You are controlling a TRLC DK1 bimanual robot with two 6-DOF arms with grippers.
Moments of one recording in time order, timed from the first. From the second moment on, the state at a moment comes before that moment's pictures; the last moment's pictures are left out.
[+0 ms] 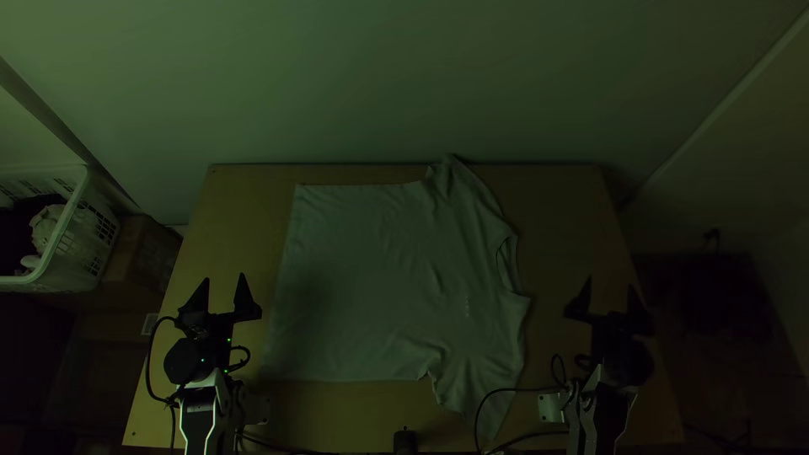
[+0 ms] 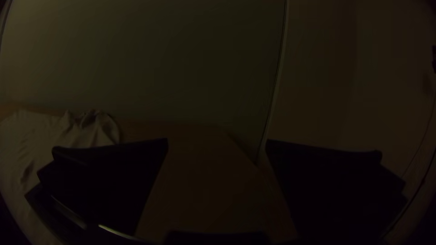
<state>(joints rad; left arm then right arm) 0.14 0.00 0.05 0.02 -0.03 -0.07 -0.29 0.00 0.02 0.01 -0.01 -0.14</state>
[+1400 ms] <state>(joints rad) 0.19 0.63 0.62 0.04 -0.01 -0.04 -0.28 0.70 0.63 0.09 -0.01 -0.05</state>
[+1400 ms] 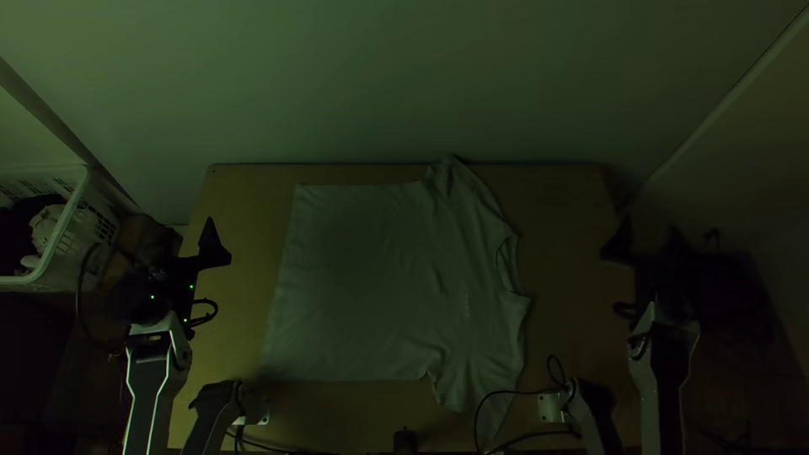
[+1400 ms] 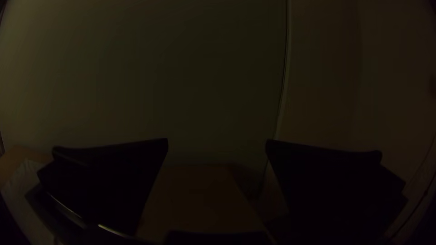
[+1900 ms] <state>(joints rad) 0.17 1.03 1.03 -0.04 -0.01 -0.04 -0.12 1.10 1.00 0.12 -0.02 -0.05</state>
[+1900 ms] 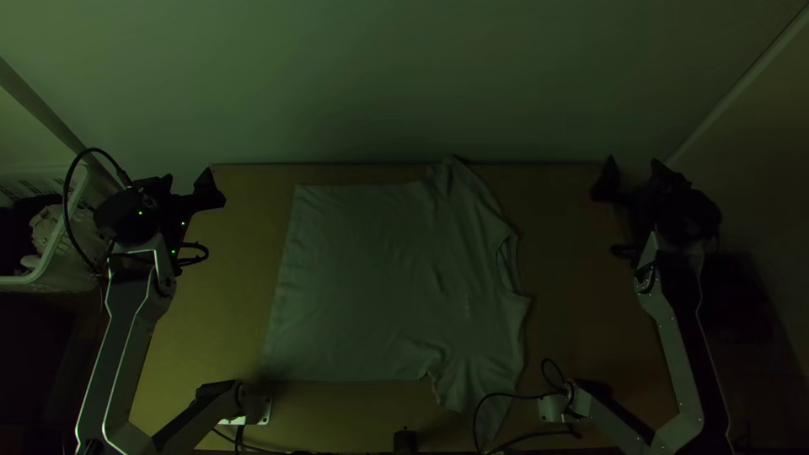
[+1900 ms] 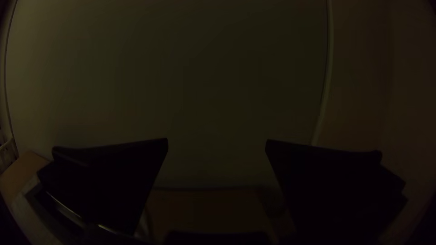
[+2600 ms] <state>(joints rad) 0.07 1.54 1.44 -0.22 0.00 -0.04 0.10 1.65 1.49 -0.04 -0.02 0.01</state>
